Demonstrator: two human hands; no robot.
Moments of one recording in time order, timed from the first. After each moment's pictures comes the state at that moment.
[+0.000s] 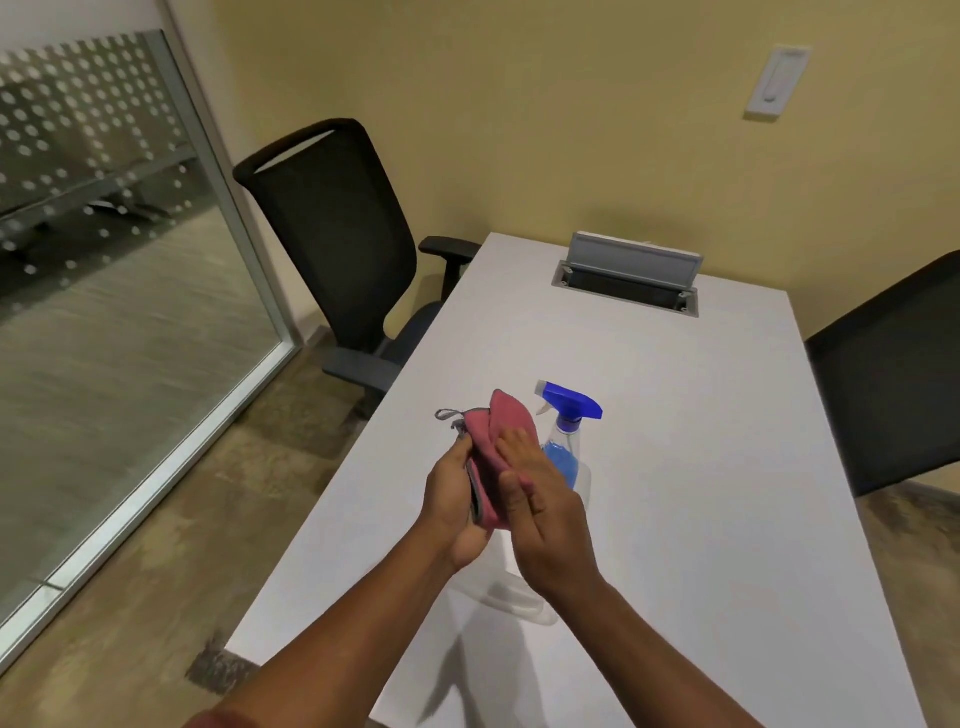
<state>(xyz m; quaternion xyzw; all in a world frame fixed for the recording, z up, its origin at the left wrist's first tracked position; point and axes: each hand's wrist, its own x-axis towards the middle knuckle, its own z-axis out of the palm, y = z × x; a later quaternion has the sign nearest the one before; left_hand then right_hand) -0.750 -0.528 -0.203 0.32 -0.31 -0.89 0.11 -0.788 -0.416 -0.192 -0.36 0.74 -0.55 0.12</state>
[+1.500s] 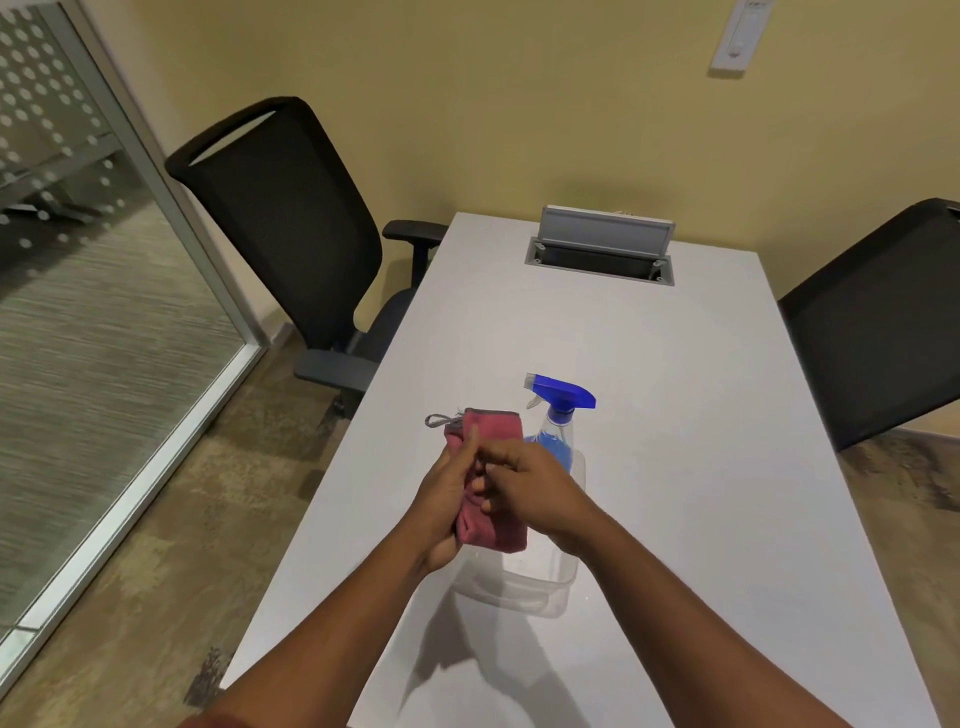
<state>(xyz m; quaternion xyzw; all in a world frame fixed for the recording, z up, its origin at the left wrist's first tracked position) -0.758 -0.555 -0.222 0.32 -0.44 -0.84 0.05 -0.832 -0.450 -0.187 -0.26 0.72 -0.52 0.39</state>
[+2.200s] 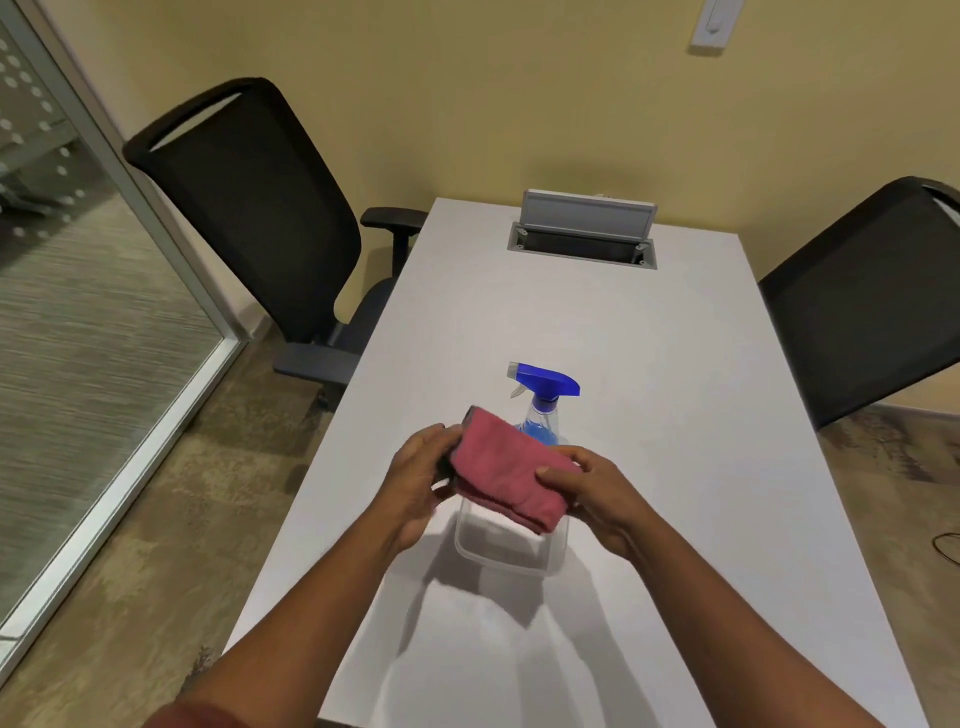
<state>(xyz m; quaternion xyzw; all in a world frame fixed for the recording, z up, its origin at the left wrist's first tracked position) -0.764 -0.577 -0.234 0.37 -0.48 -0.79 0.07 -0.883 -0.385 -0.246 0.00 0.65 -0.63 0.41</state>
